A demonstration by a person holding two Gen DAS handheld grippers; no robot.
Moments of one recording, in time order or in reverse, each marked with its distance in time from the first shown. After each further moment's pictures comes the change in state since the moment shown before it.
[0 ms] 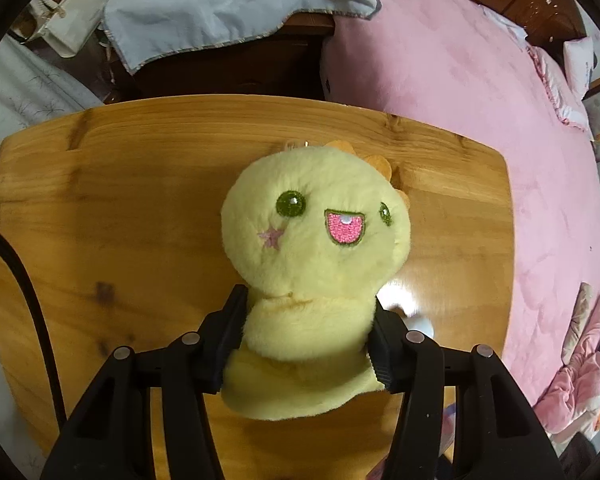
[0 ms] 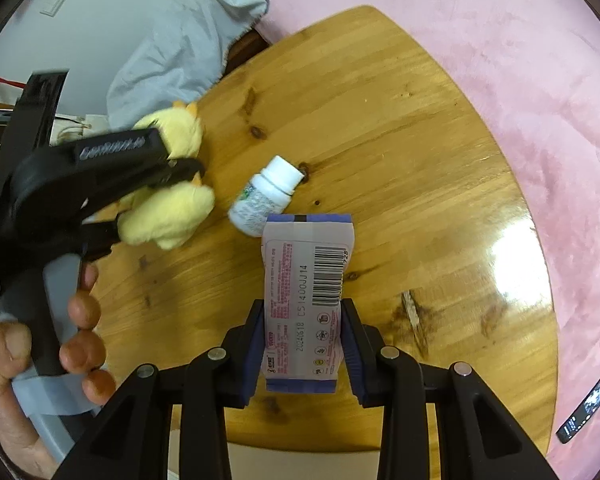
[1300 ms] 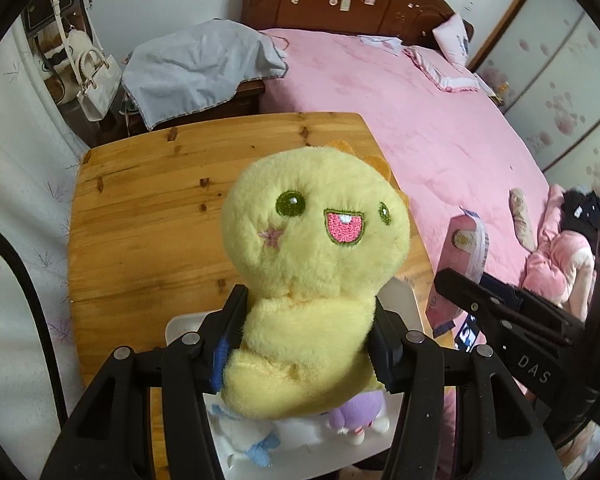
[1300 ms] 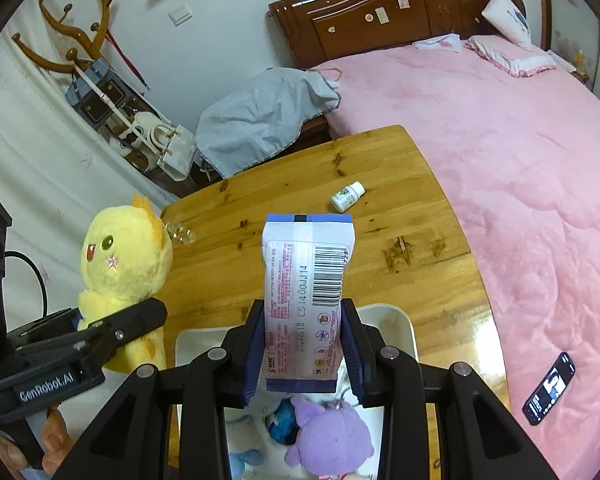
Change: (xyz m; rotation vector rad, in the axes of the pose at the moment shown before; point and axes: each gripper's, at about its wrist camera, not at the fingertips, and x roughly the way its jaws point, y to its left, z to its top) left arm -0.222 0.072 -0.237 0.296 -0.235 -0.141; right arm -0.158 0.059 -0.179 -0.240 -0.340 -0.027
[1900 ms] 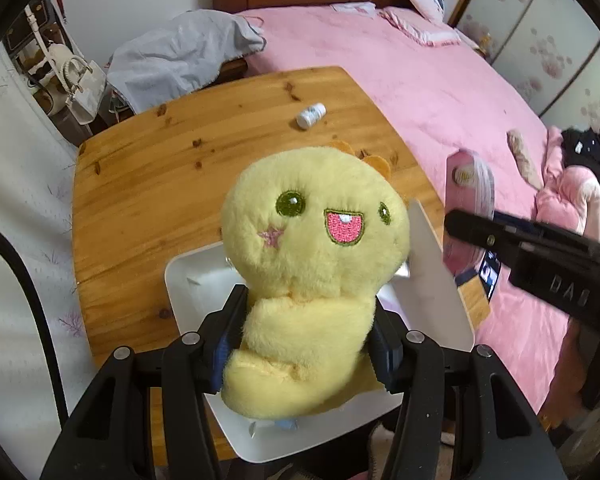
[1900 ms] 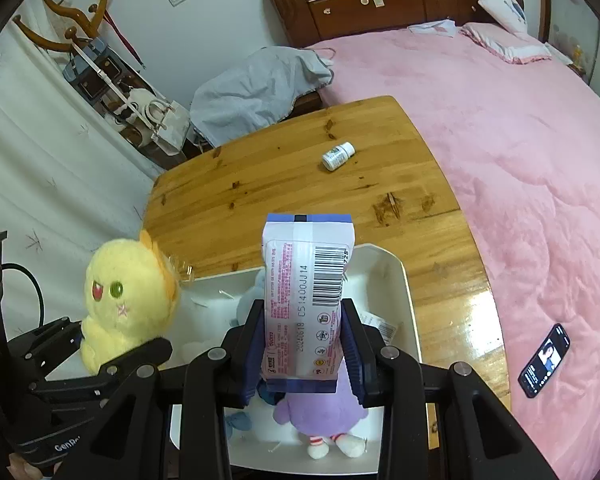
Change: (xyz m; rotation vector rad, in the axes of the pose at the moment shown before) left arm 0.011 -0.006 -0.065 0.148 0.070 0.039; right arm -0.001 -0.004 -0.046 -0.008 0.059 -0.034
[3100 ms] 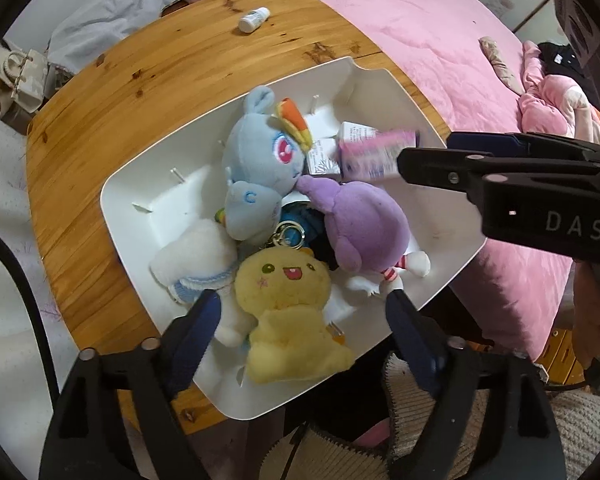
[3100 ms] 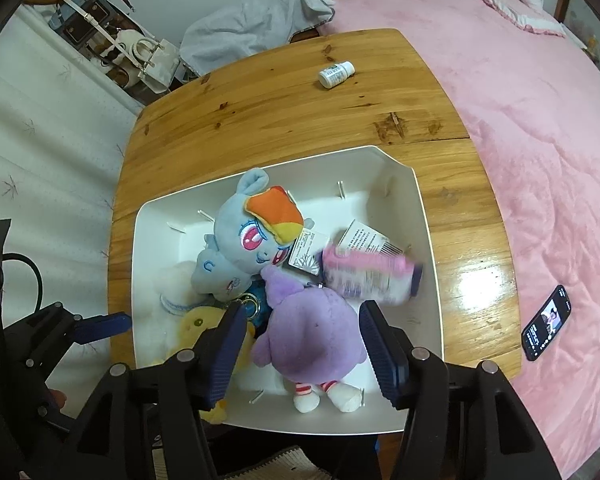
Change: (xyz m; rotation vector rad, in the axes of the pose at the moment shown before) left arm 0.040 -0.025 -0.056 0.144 0.240 -0.051; right arm 0.039 -0.001 -0.045 -0.028 0.195 -0.037
